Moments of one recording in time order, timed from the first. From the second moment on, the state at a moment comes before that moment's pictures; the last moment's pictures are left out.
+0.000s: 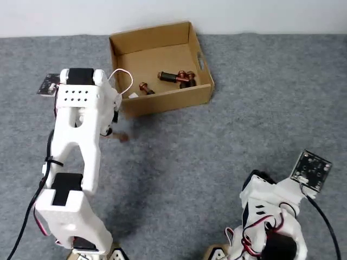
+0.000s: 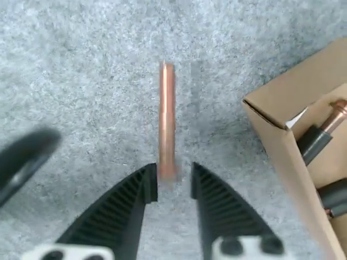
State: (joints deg) left arm -1.4 15.3 -14.6 98.8 82.4; right arm 11.9 -98.5 65.8 84.6 -15.9
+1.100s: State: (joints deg) left arm -3.8 27.1 -11.5 94.5 -51.5; right arm 7.4 -98.5 65.8 84.6 -15.9
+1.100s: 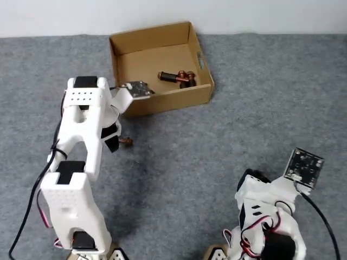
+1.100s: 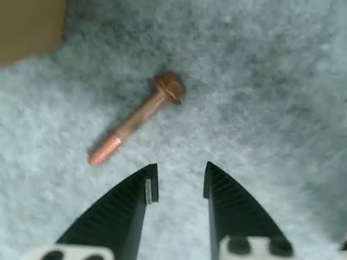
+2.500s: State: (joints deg) left arm 2.3 24.3 -10.2 98.4 -49.2; right arm 7.2 -99.1 66.1 84.6 -15.9
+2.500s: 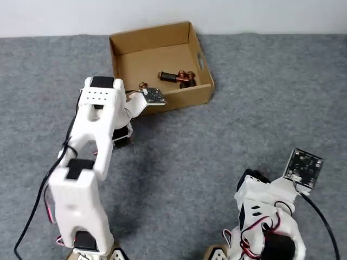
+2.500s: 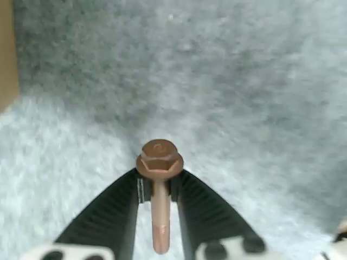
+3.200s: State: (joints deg) left arm 4.7 -26.9 11.7 91.3 -2.1; right arm -5.1 -104.1 66.1 84.6 -15.5
